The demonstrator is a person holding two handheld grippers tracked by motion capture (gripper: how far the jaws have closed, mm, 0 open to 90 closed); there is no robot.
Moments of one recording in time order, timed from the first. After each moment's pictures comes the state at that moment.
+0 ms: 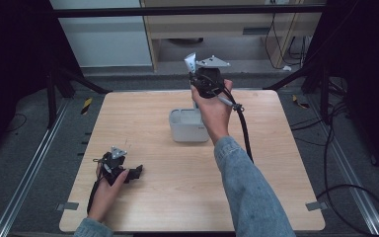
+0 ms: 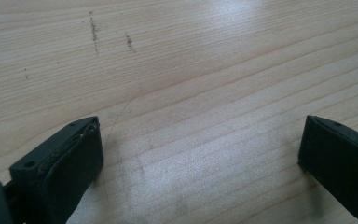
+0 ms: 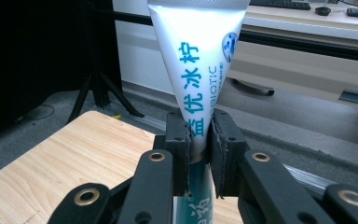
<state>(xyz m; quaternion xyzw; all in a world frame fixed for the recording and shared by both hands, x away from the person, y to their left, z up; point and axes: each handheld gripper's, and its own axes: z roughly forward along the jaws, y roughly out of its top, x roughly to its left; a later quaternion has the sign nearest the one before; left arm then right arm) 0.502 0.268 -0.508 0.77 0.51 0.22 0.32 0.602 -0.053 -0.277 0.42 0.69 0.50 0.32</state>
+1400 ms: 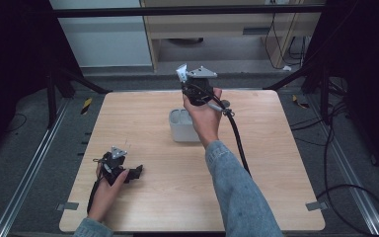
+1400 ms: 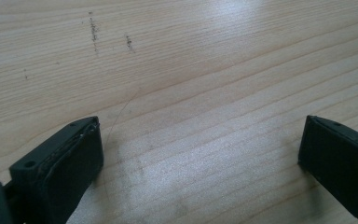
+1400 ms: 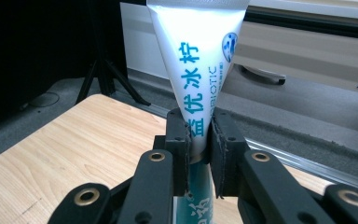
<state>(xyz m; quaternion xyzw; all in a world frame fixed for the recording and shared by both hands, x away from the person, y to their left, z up) 0.503 0.268 -0.508 0.77 0.50 0.22 0.32 0.615 -0.030 -0.315 0.42 0.70 0.48 0.31</state>
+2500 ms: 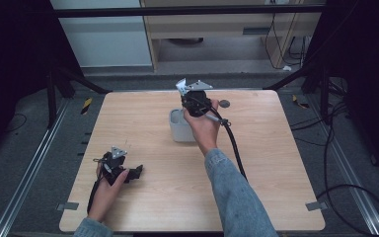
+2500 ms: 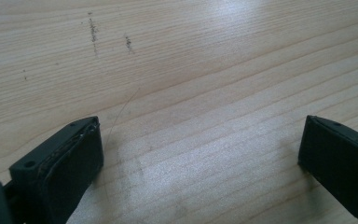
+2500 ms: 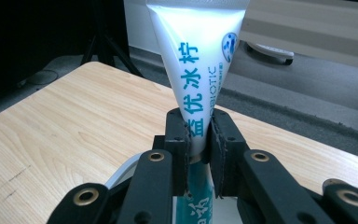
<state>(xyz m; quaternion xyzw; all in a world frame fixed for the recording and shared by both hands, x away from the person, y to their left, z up) 0.503 0.267 -0.508 0.77 0.50 0.22 0.32 0.619 -0.026 -0.363 0.43 0.72 0.46 0.29</state>
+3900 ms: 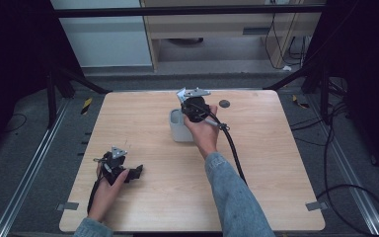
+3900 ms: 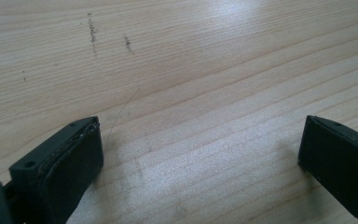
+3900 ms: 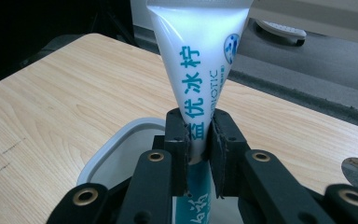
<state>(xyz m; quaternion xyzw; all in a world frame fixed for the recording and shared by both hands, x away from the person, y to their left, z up) 0.503 0.267 -0.508 0.77 0.50 0.22 0.32 0.624 -0.024 -0.391 0.43 0.74 0.43 0.27</state>
